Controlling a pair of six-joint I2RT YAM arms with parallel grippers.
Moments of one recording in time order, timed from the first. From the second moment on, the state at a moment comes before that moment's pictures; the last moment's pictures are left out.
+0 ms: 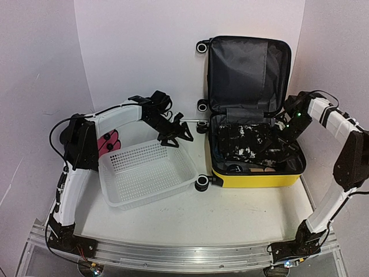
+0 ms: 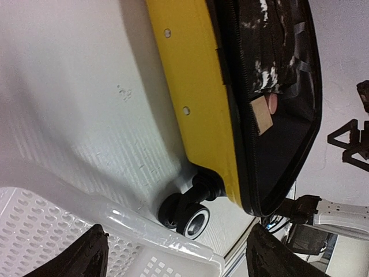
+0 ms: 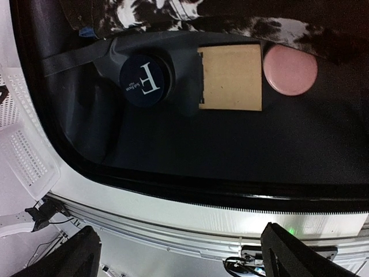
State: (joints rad) left arm -0.62 2.31 2.14 -0.83 0.63 -0.49; right arm 0.09 1.65 1.53 -1.38 -0.41 0.31
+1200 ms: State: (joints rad) left arm -0.64 1.84 1.89 -0.82 0.60 -0.36; right arm 0.48 2.16 1.91 -1.09 0.05 -0.09
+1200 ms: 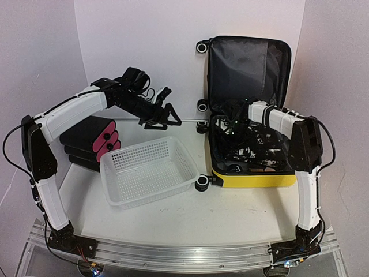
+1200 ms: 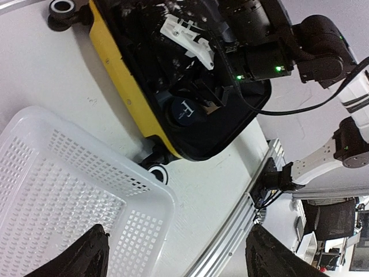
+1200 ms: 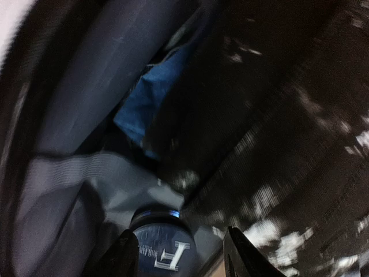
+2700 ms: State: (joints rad) left arm -0.64 1.91 1.96 -0.94 0.50 -0.33; right arm 0.53 2.21 1.73 -0.69 0.31 -0.28
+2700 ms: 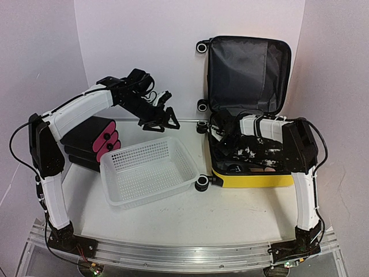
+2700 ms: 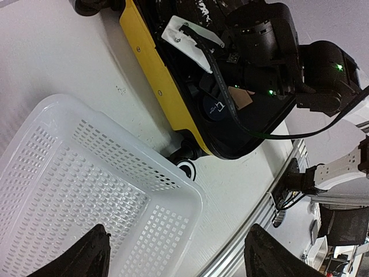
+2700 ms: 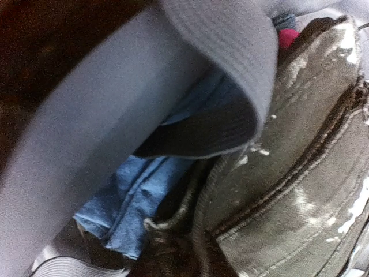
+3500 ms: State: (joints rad) left arm -0.64 1.92 1.98 -0.94 0.50 -0.31; right arm 0.41 2.02 1.66 -0.76 -0.06 -0.22
